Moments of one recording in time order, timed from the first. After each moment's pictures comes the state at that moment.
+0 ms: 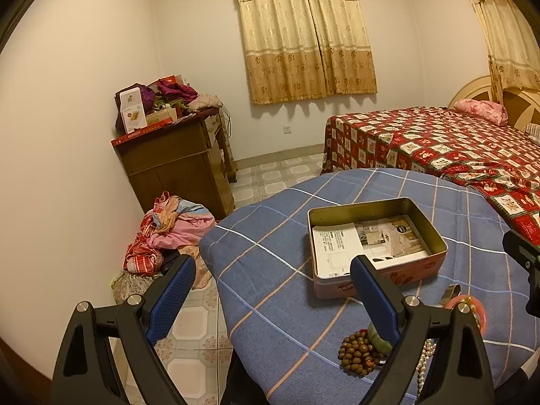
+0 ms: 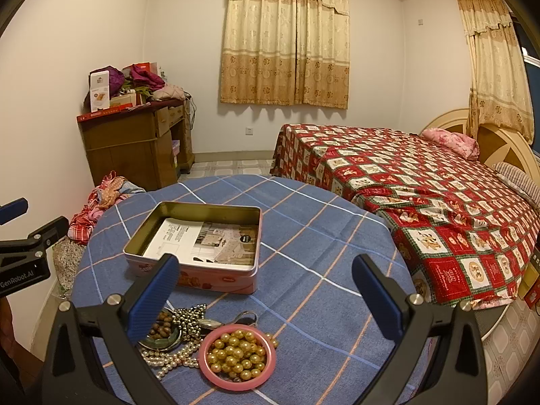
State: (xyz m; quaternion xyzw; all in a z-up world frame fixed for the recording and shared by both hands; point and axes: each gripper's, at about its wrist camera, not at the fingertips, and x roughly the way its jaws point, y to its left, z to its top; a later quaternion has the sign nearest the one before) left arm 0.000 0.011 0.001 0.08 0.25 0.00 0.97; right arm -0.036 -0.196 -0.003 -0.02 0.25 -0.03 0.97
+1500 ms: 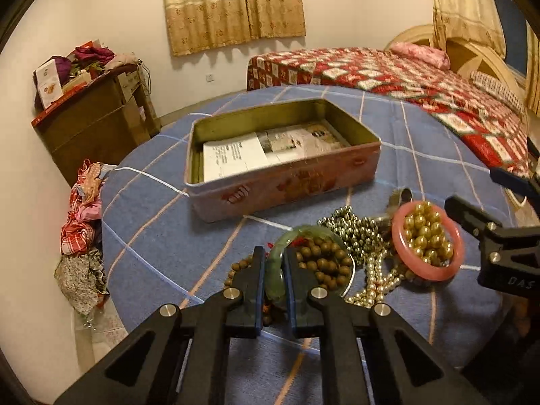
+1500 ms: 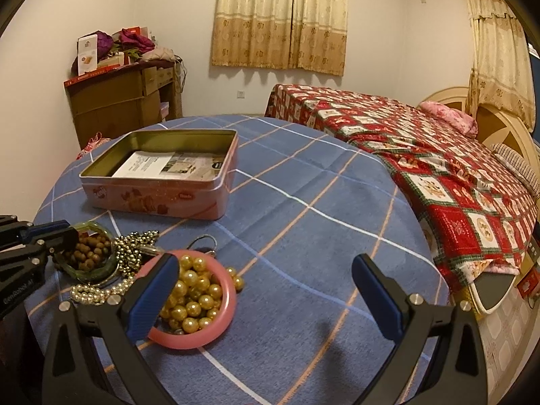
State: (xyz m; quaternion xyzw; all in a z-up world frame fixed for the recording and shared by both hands) left arm 0.005 -0.056 -0.090 0.11 0.36 -0.15 0.91; right arm -0.037 -0.218 -0.081 -0.02 0.31 -0.04 0.95
